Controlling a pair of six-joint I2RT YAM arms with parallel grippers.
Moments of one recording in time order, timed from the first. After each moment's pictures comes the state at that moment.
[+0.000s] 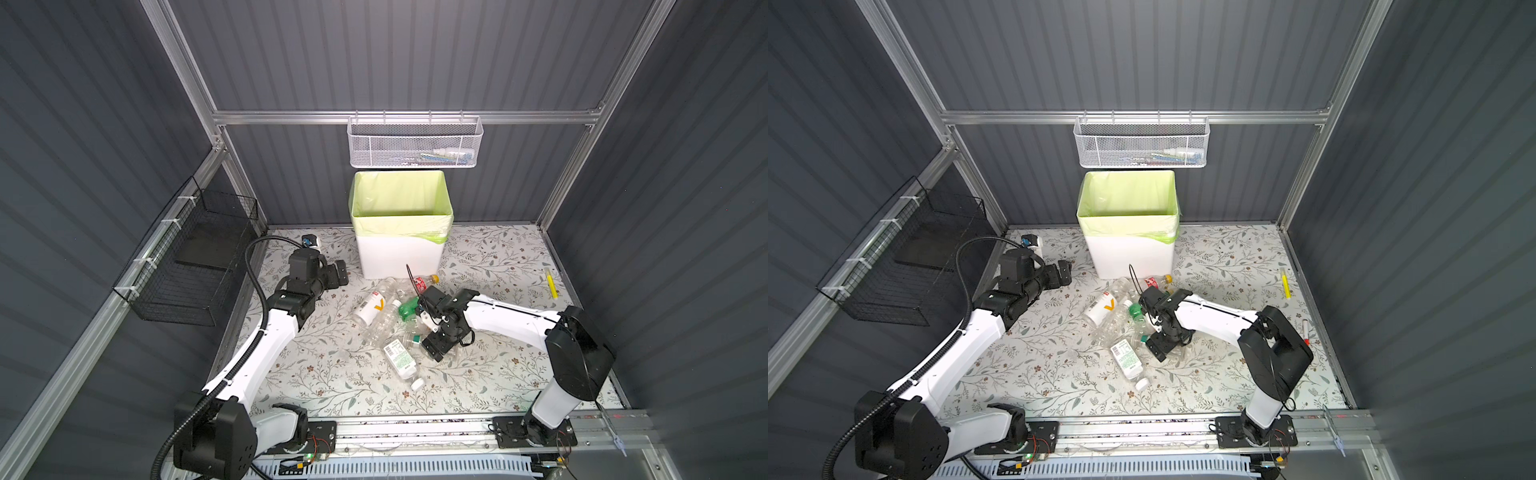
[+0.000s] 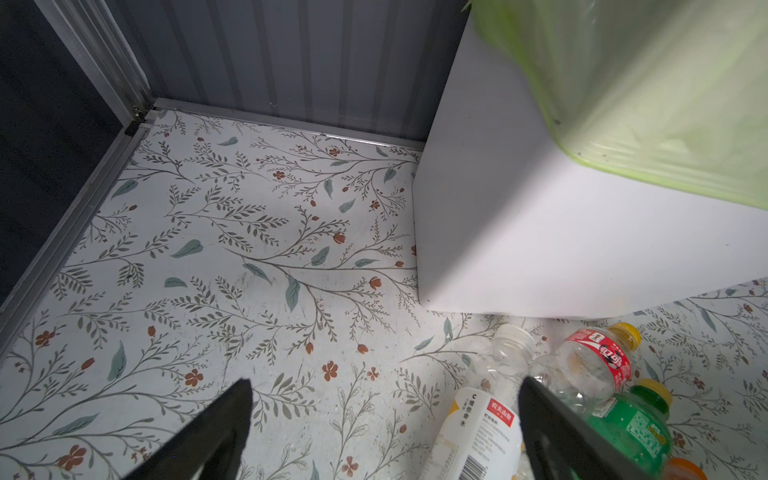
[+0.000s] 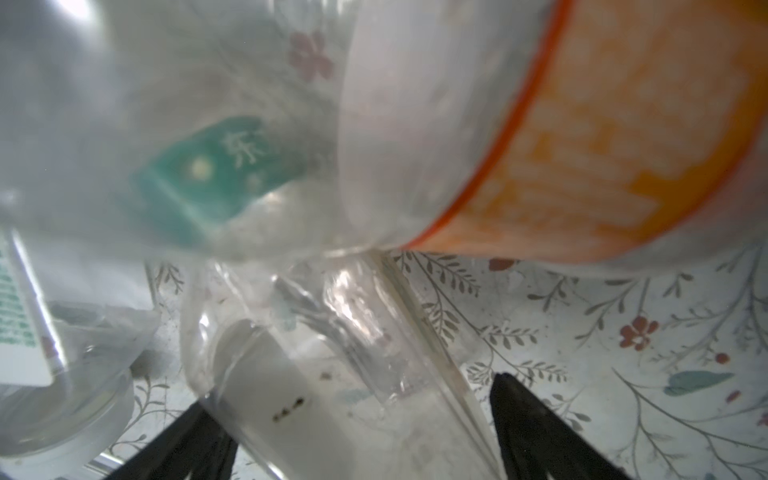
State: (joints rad) left arm -0.26 1.22 0.95 -0.27 -0.09 -0.27; right arm 0.81 1.69 1.11 -0.89 0.02 0.05
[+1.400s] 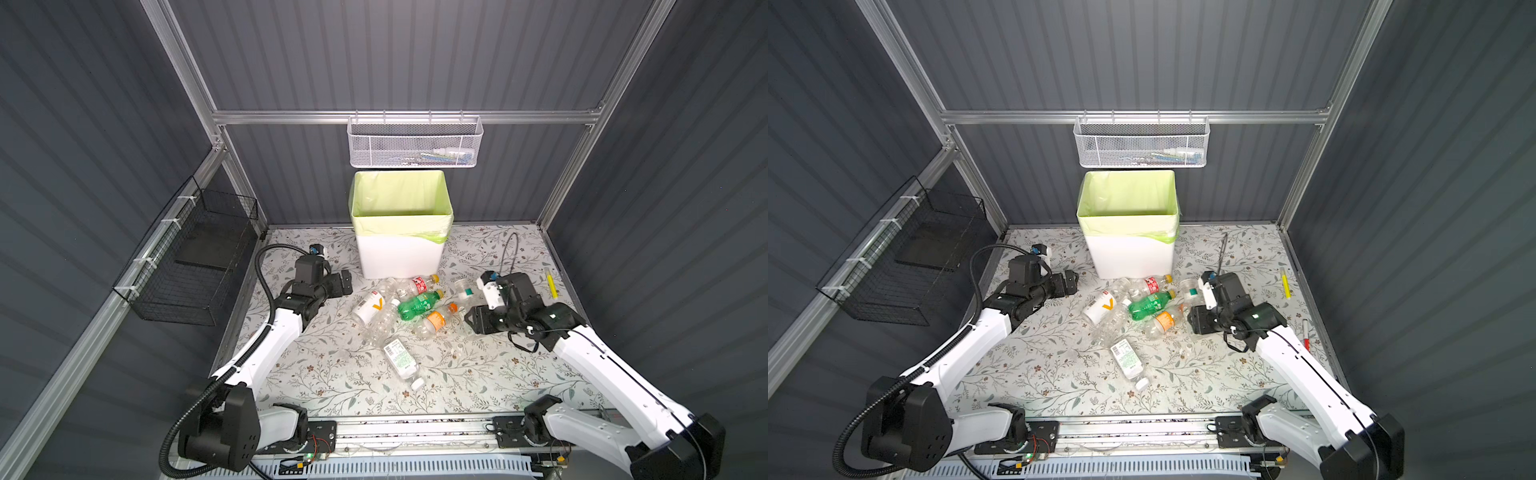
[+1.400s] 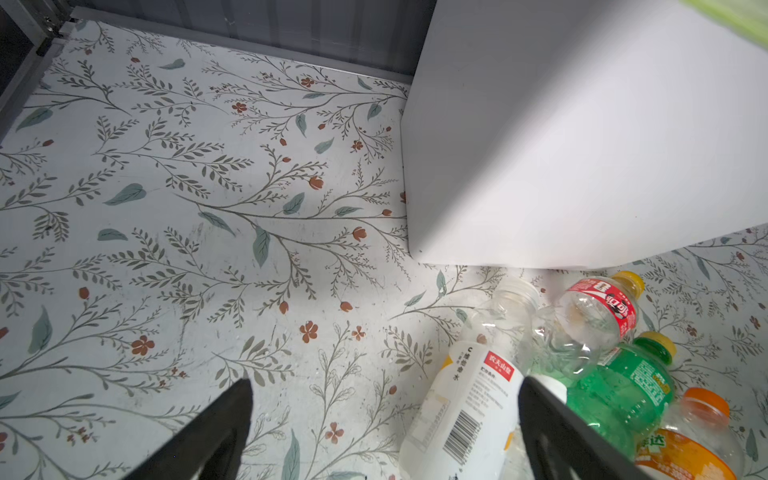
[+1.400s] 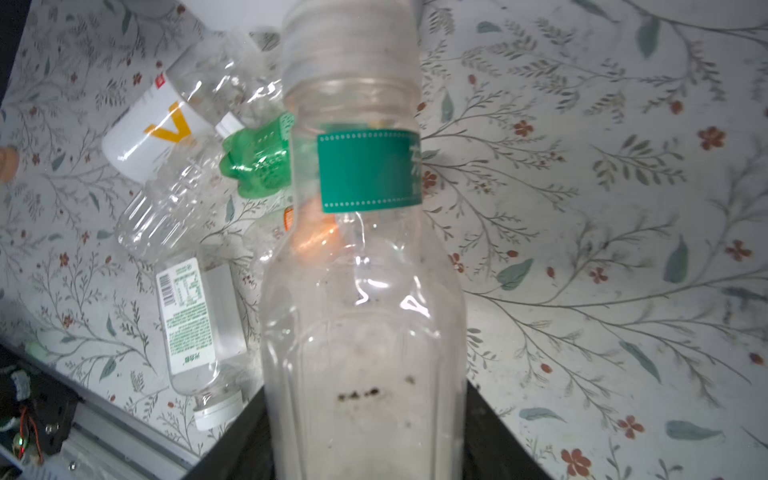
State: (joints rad) left arm -0.25 1.27 0.89 -0.26 0.00 -0.28; right arm 0.38 1.00 0.87 -0.78 -0.12 0.32
